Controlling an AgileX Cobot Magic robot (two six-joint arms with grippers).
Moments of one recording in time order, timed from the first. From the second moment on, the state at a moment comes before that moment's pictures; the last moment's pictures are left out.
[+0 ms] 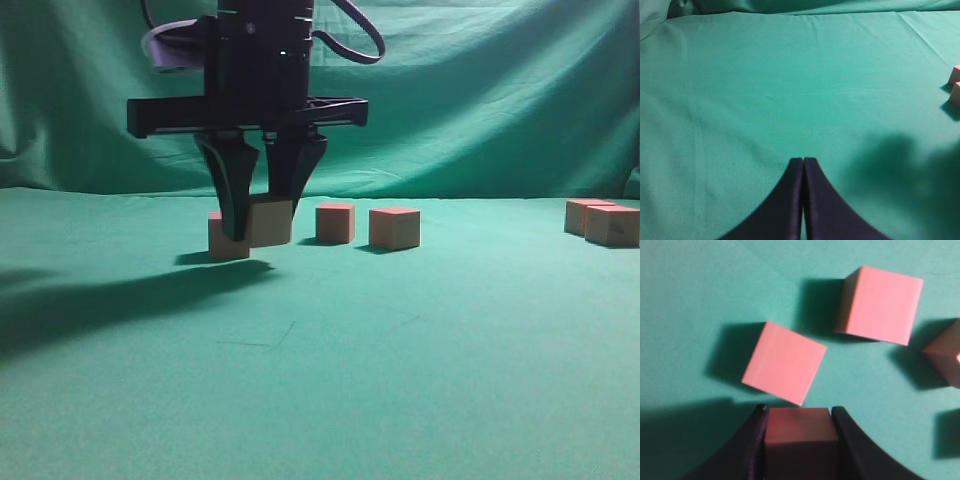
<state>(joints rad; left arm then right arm) -0.01 -0.01 0.02 0.02 0.35 0.01 0.80 2.18 -1.76 -0.14 1.00 0.22</state>
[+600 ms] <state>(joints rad) -0.01 -0.01 0.02 0.02 0.35 0.01 0.80 2.20 -1.76 -0.10 1.00 0.20</state>
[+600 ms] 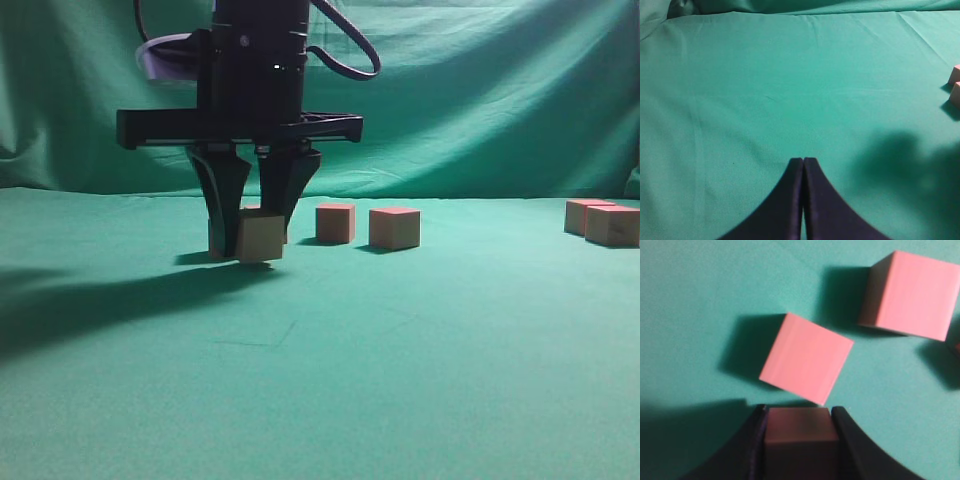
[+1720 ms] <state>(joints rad) -0.01 -0.01 0.02 0.02 0.35 0.01 0.80 2.22 -1.76 -0.10 0.99 0.17</state>
